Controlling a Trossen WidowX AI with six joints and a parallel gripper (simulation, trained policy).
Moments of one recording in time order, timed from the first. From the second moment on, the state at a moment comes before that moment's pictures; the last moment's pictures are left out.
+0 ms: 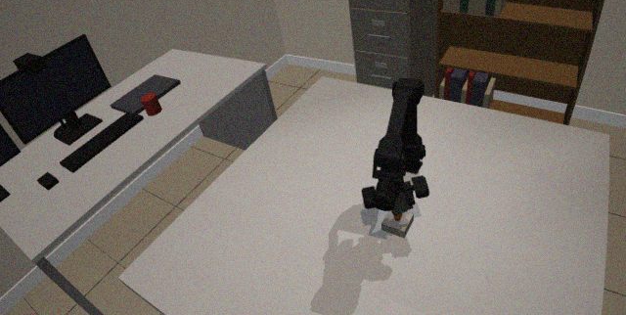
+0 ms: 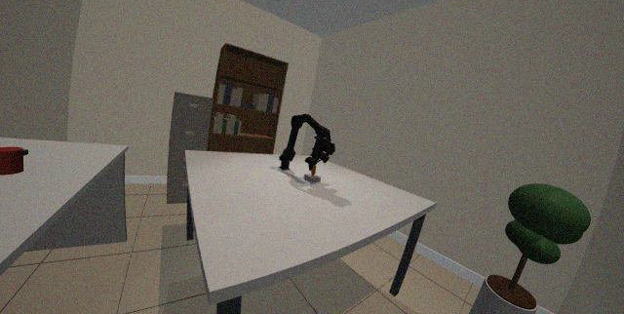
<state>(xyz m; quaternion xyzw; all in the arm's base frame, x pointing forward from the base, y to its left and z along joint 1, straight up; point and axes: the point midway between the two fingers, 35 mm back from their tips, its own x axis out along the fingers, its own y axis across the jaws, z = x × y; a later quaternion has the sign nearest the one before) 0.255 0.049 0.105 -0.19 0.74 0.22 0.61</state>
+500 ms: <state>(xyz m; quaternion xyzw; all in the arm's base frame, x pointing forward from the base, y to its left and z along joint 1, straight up) 0.230 0.050 0.104 -0.18 0.74 0.25 0.59</state>
